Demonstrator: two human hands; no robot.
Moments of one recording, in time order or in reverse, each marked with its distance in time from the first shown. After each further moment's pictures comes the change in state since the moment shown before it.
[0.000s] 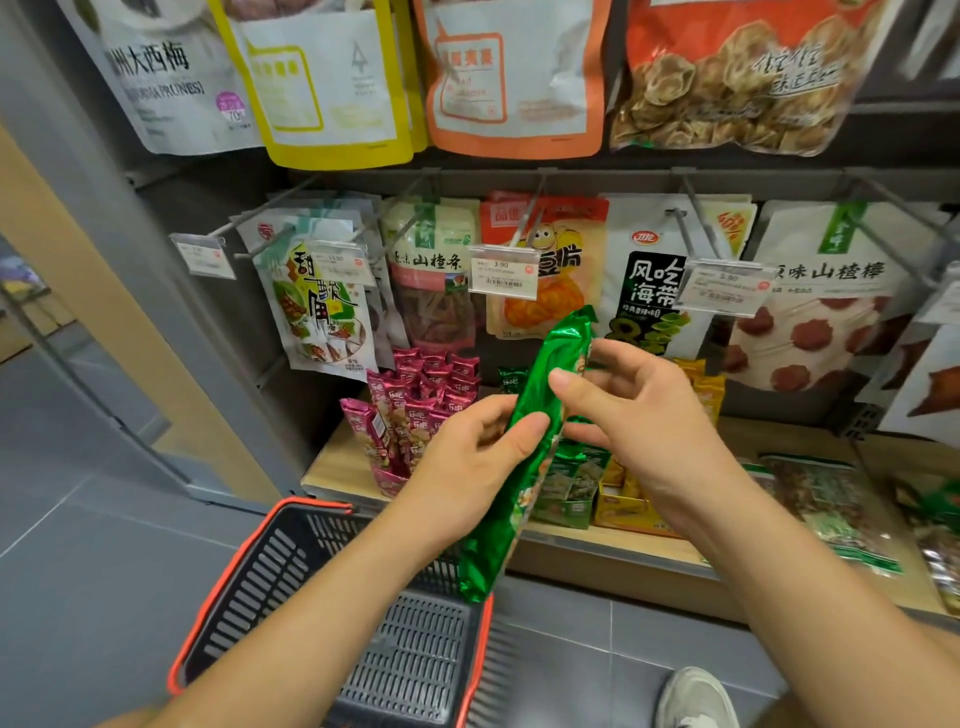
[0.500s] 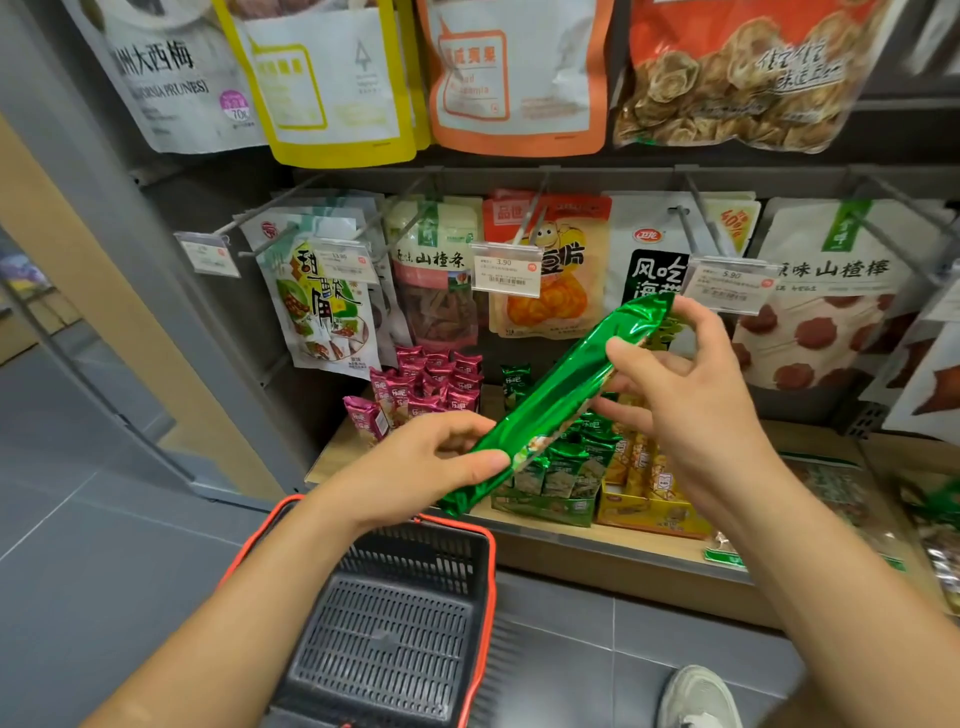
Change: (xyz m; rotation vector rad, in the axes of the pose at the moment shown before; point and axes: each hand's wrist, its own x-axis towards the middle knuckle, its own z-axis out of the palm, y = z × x) left_hand -0.004 0.007 -0.050 0.305 -0.254 -0.192; right_hand 0.008 0.000 -0.019 0.110 0.201 -0.010
